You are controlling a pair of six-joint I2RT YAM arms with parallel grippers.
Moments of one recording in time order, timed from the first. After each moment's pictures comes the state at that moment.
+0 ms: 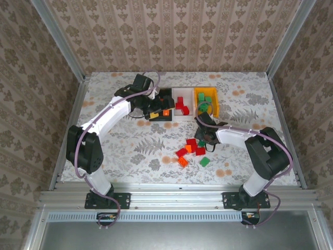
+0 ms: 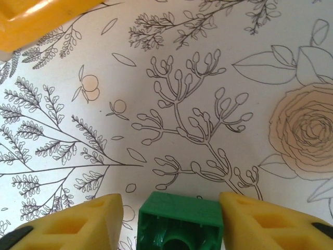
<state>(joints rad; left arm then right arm) -0.52 1.73 1.49 -0.73 0.49 -0.65 0.50 1.65 0.85 -0.33 0.21 0.89</state>
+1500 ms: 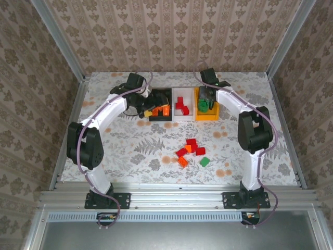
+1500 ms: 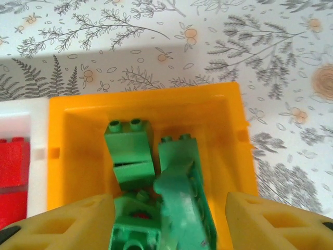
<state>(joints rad) -0.43 1.78 1.49 -0.73 0.50 -0.65 0.27 1.99 1.63 -0.57 0.28 0.32</state>
